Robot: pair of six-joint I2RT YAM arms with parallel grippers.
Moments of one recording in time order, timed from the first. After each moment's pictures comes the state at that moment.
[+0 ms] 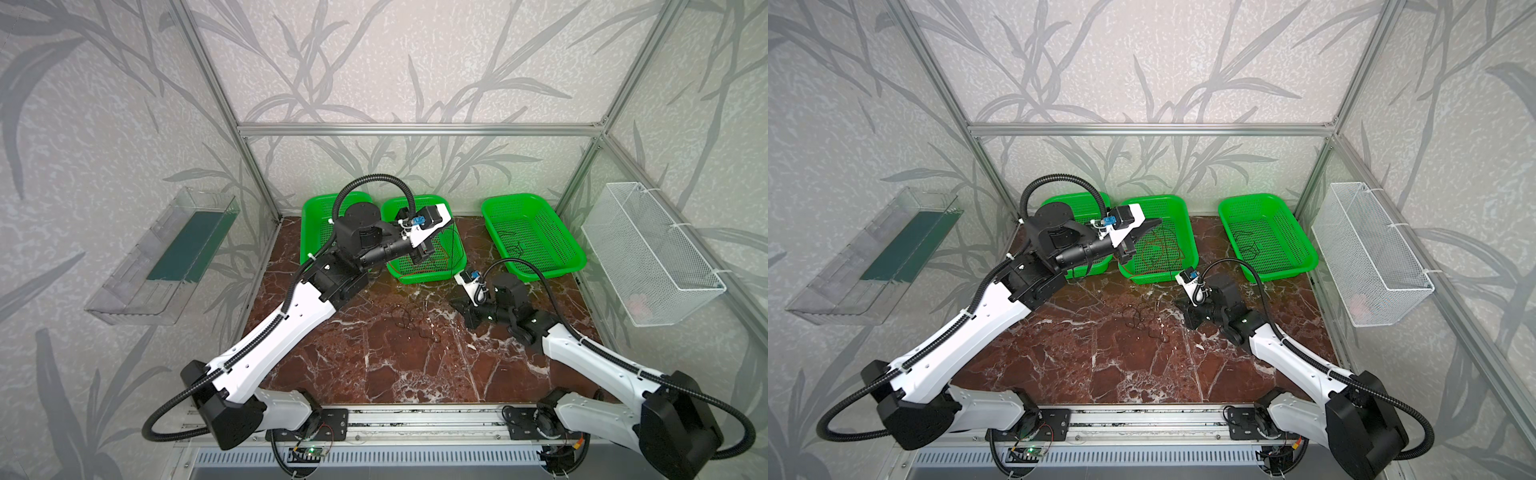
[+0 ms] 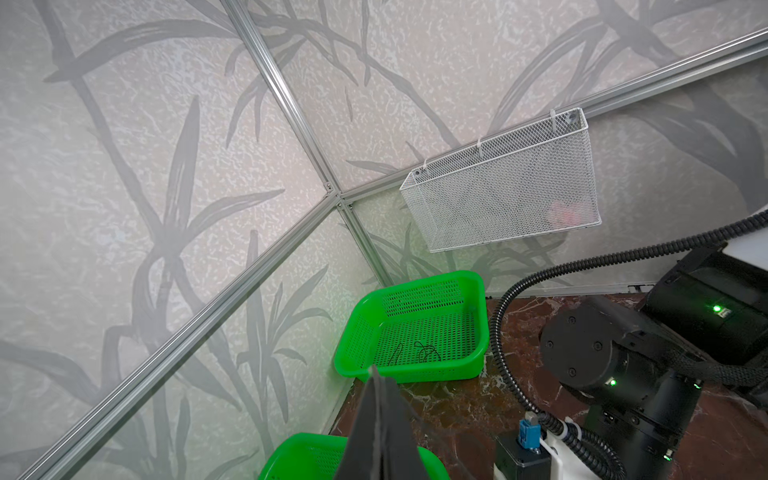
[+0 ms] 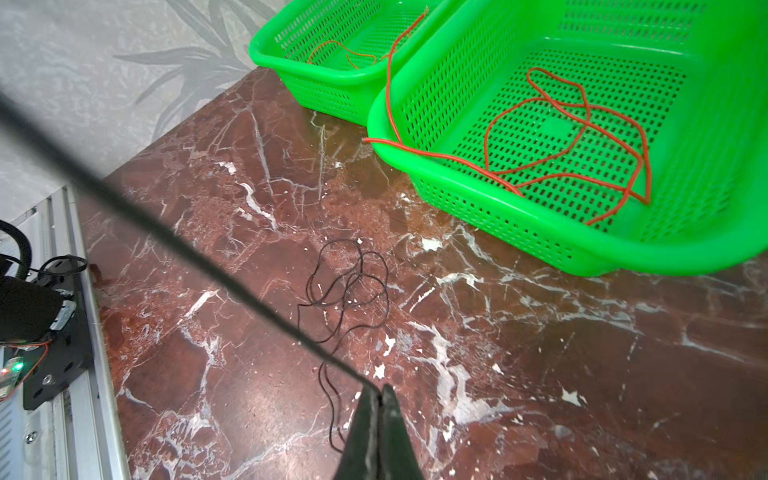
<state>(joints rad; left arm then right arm) -0.70 1.36 1.50 -0.12 0.40 0.45 0.51 1.15 0.64 -0.09 -0.35 0.03</state>
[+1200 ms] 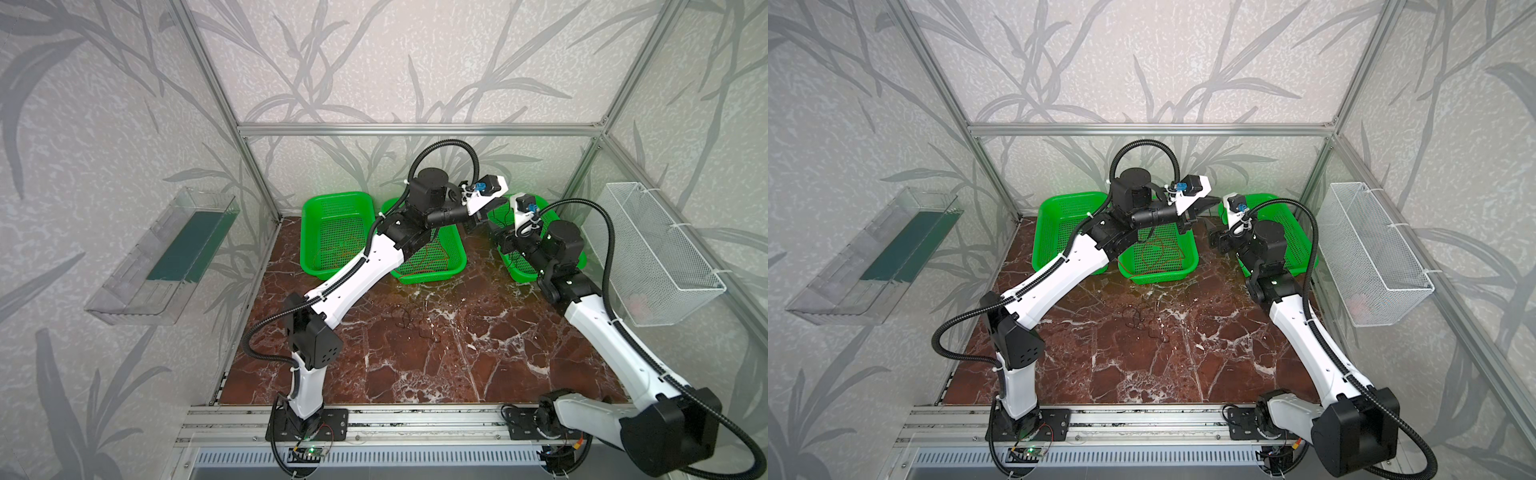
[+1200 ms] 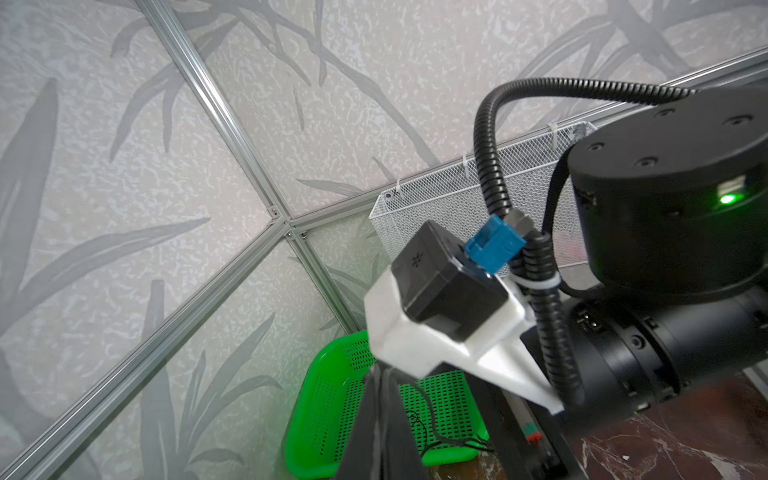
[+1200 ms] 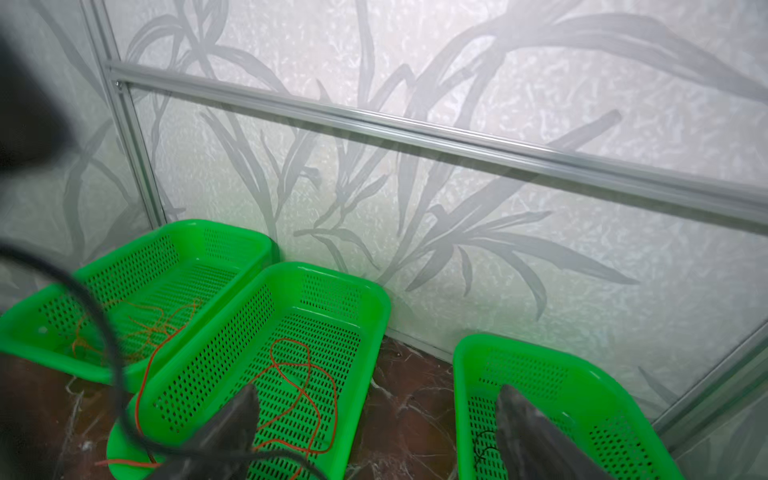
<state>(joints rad) -0.76 1.95 2.12 -0.14 0.54 0.41 0.22 1.21 1.02 0.14 -0.16 -0.12</state>
